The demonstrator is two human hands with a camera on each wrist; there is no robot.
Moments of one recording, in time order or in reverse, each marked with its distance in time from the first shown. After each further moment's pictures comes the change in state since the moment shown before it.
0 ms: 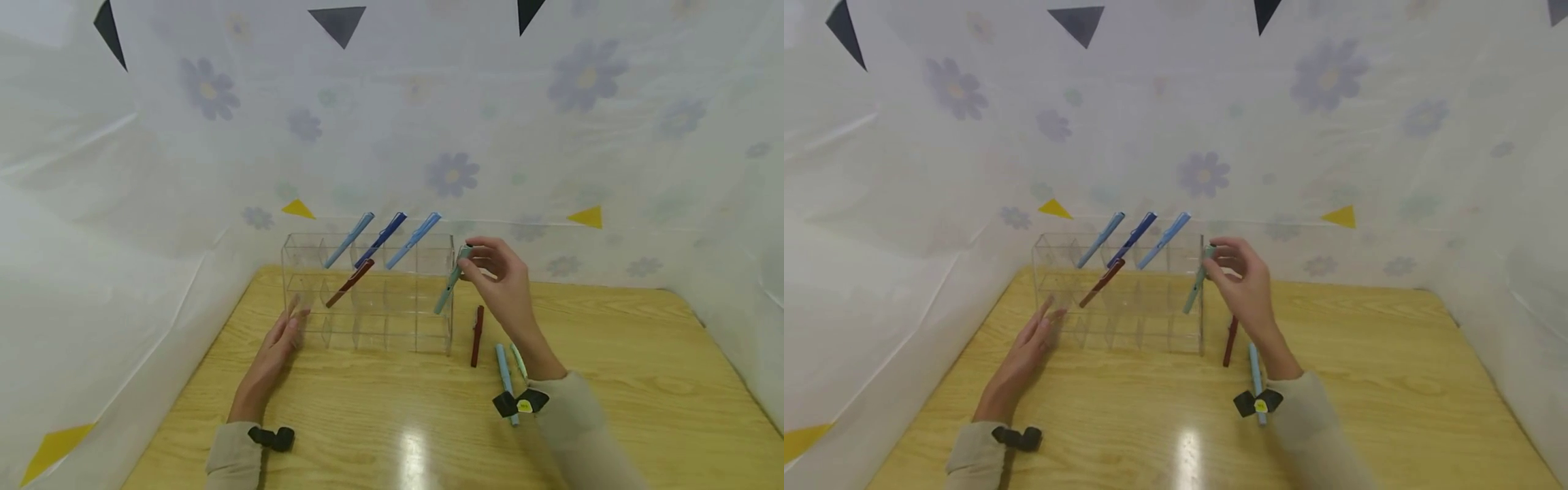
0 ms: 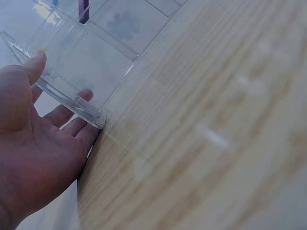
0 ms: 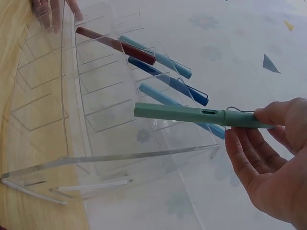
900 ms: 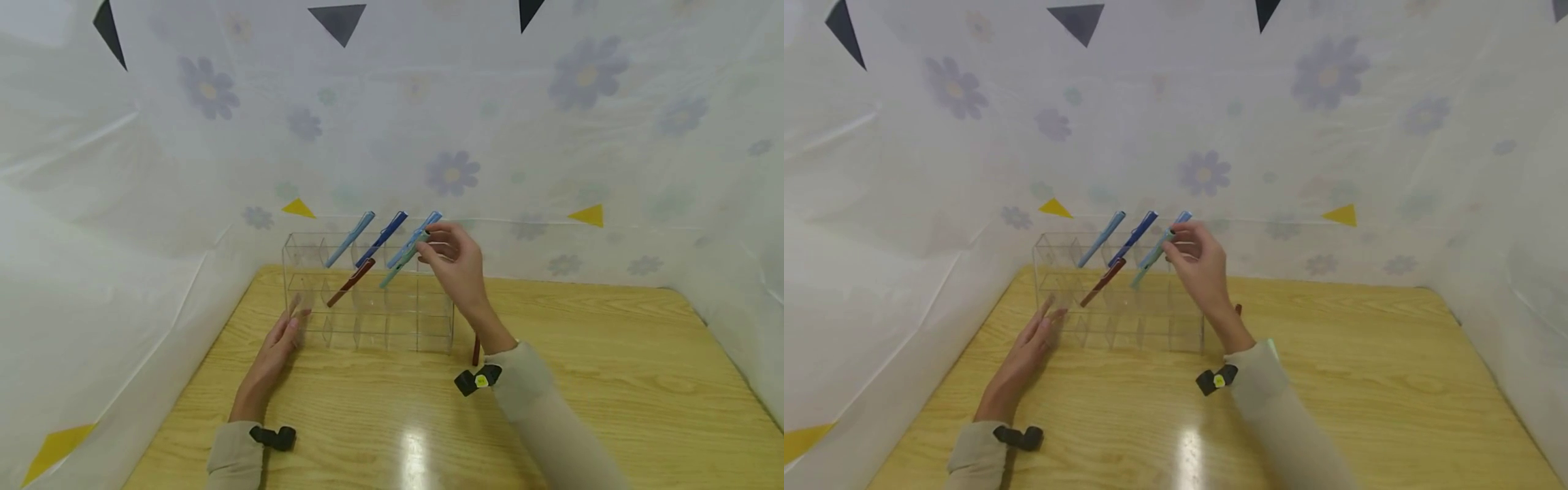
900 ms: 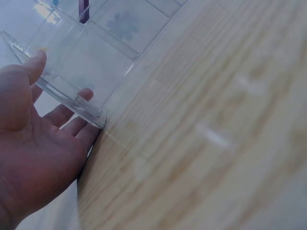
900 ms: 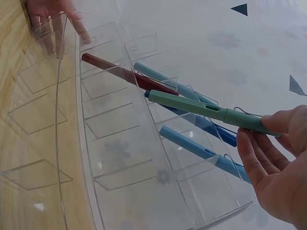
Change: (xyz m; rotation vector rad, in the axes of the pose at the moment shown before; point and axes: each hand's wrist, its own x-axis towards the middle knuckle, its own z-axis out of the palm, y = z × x) left_hand 0.000 -0.002 -0.002 0.011 -0.002 0.010; right_hand 0.027 -0.025 0.067 0.068 -0.003 -0.019
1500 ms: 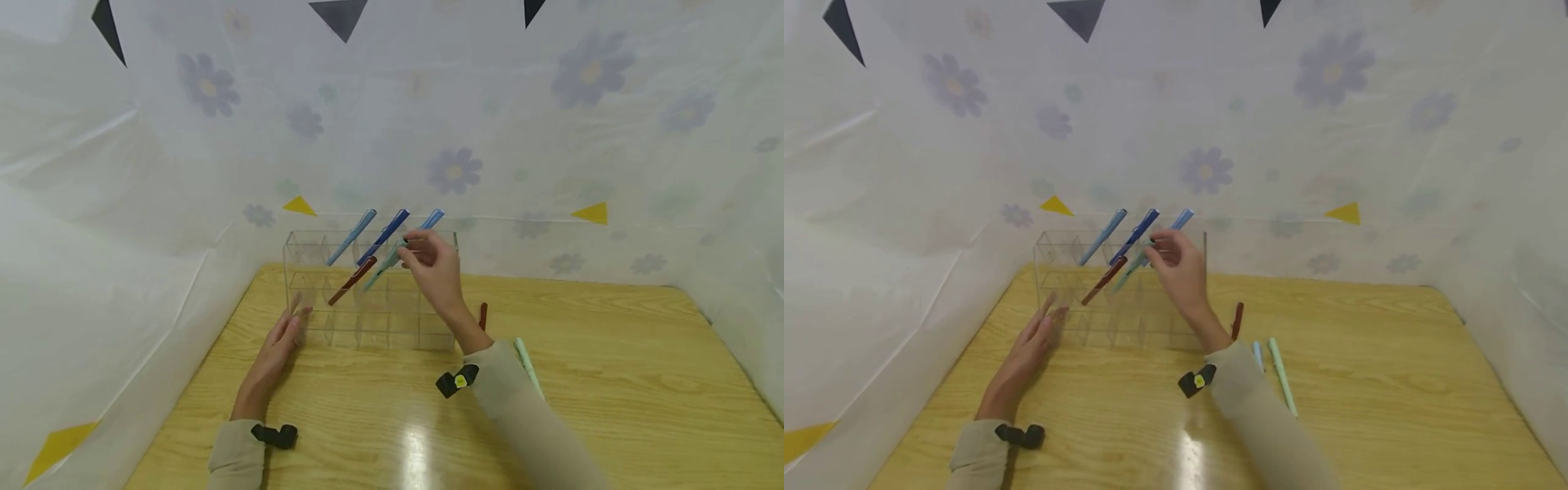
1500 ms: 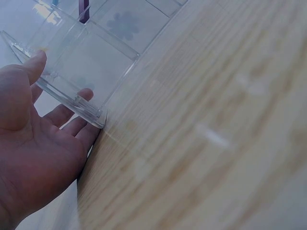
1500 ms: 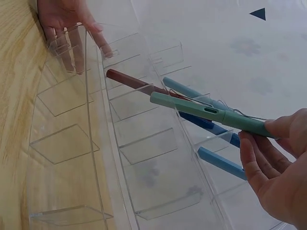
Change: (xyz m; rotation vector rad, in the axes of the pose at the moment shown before) left_hand 0.001 -0.001 -0.001 0.002 -0.002 -0.019; right_hand -0.001 0.026 0.032 -0.039 0.004 0.019
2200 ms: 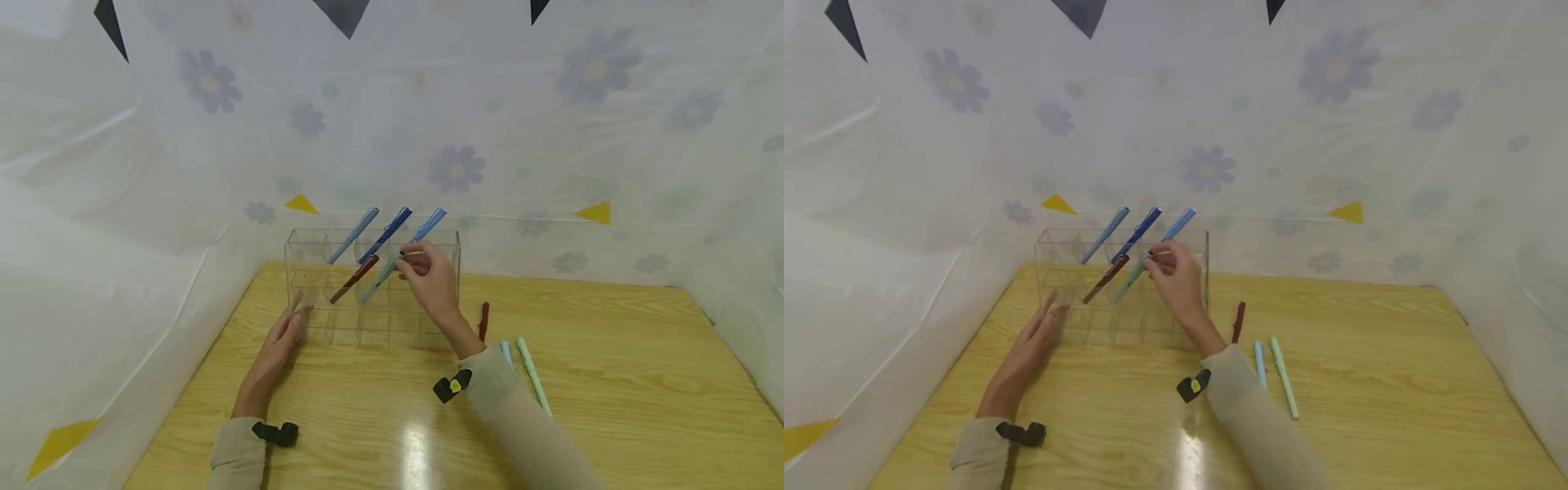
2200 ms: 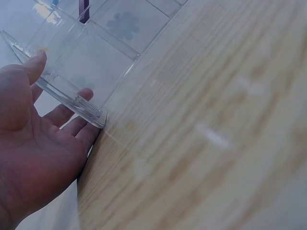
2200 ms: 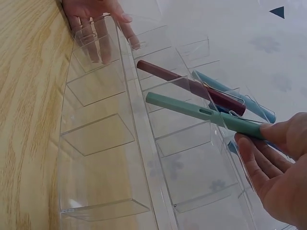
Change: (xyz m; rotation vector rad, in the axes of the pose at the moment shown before) left_hand -0.001 0.002 0.002 -0.012 -0.004 0.014; right_hand -0.012 0.041 0.007 -0.137 -0.004 0.051
